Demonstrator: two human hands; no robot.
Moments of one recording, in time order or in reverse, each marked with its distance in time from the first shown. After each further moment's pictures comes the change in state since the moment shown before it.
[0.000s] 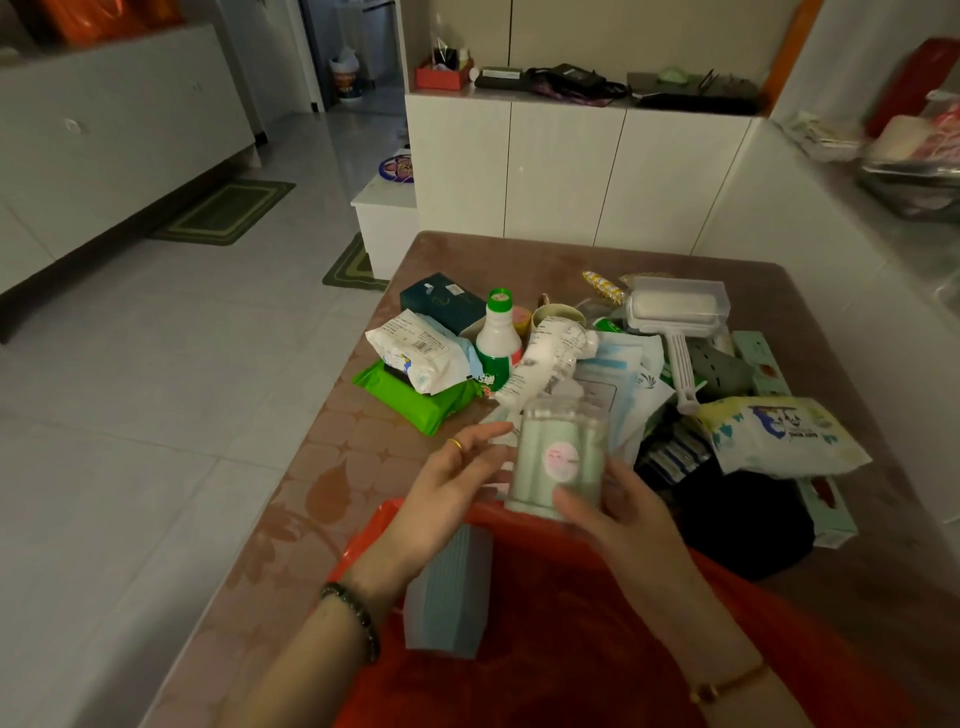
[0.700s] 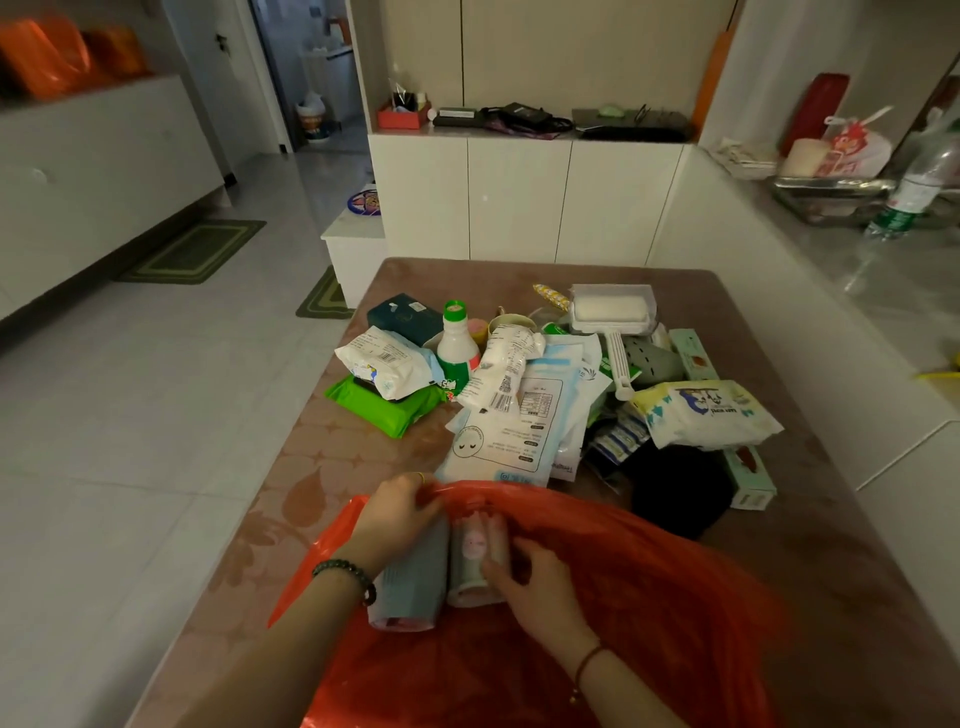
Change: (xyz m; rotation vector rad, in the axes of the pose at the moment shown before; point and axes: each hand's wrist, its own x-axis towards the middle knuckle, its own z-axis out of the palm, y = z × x) left_hand 0.008 -0.054 -0.025 1.027 0.073 0.048; right_hand -0.011 0.102 -0.003 -0.681 0.059 0.047
